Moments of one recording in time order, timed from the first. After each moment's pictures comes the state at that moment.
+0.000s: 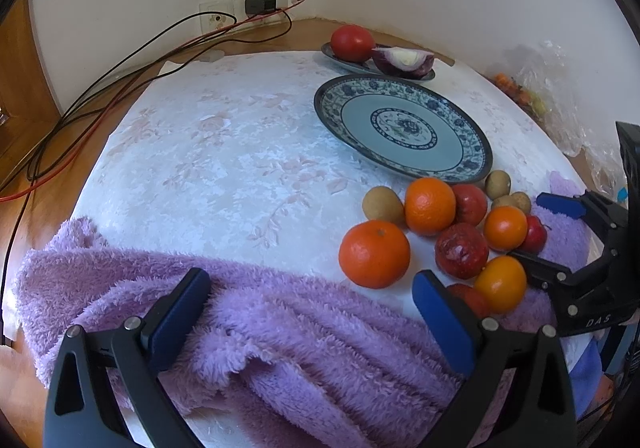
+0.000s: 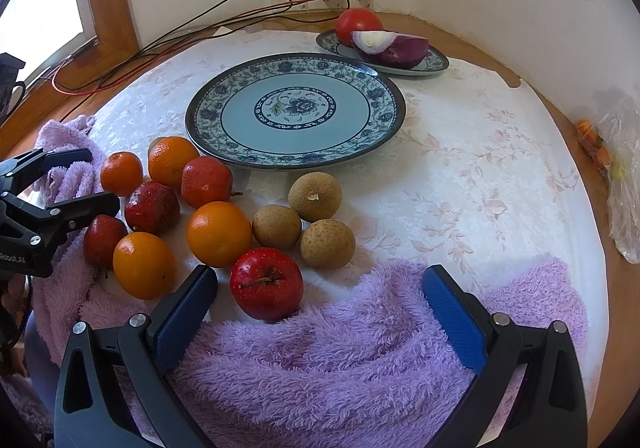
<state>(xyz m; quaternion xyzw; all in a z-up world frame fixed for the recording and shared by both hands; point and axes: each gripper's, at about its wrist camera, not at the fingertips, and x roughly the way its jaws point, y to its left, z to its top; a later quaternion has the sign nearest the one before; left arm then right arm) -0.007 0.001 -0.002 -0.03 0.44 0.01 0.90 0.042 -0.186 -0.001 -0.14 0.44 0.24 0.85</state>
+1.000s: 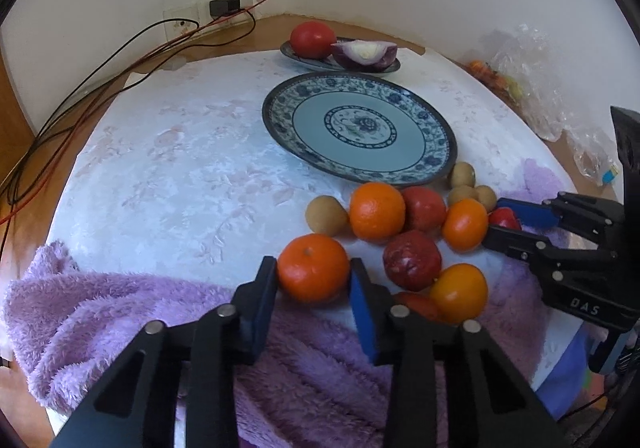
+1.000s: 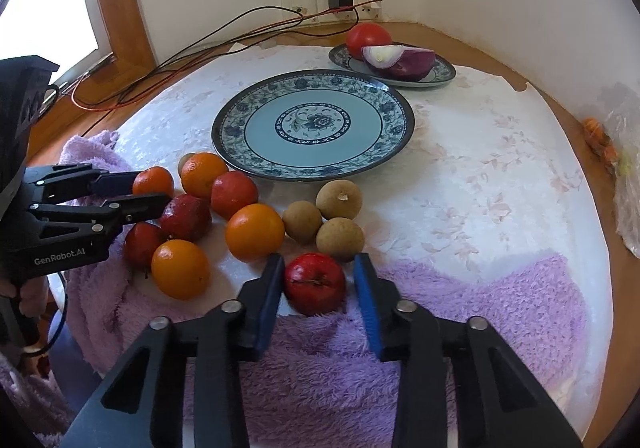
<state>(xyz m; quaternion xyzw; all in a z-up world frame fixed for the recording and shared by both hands) 0.003 -0.027 0.007 -0.02 0.45 -0.03 0.89 0.033 -0.190 0.015 -0.11 0.44 0.26 0.85</state>
